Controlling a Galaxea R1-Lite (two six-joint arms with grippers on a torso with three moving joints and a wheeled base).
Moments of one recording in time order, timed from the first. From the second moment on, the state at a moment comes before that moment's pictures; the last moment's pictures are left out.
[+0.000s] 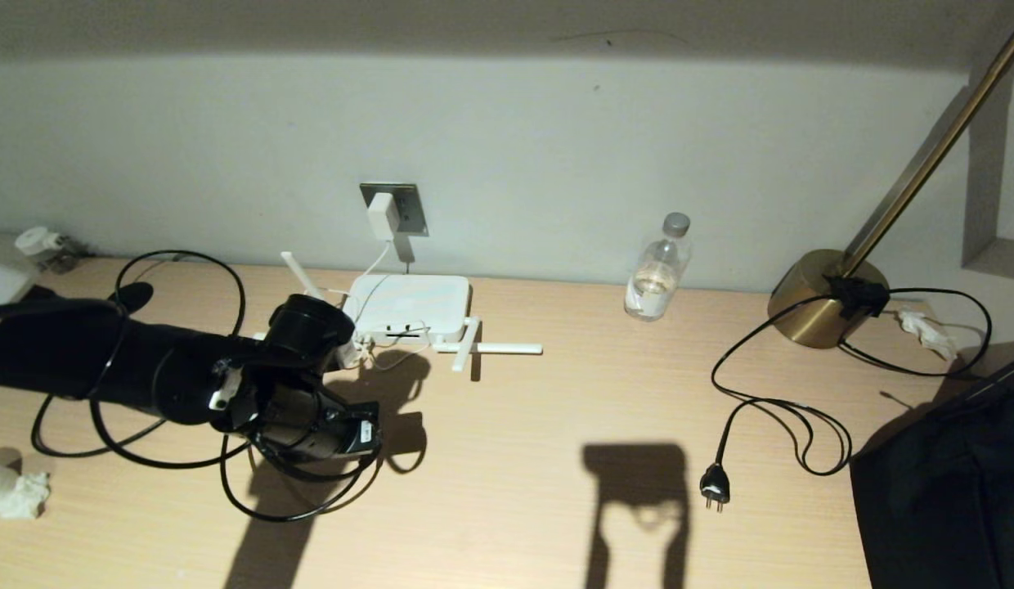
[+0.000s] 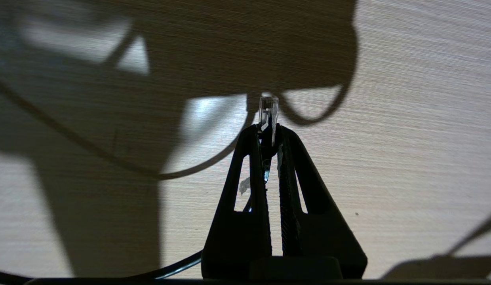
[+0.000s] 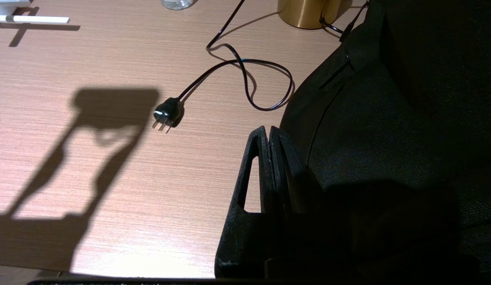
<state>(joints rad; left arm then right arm) -0.32 1.87 -1.05 0.17 0.06 -0.35 0.00 0.00 0.00 0.00 0.00 0.01</state>
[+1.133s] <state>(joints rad) -0.36 1.81 -0.79 -0.14 0.06 -0.24 0.00 0.00 0.00 0.00 0.00 0.01</state>
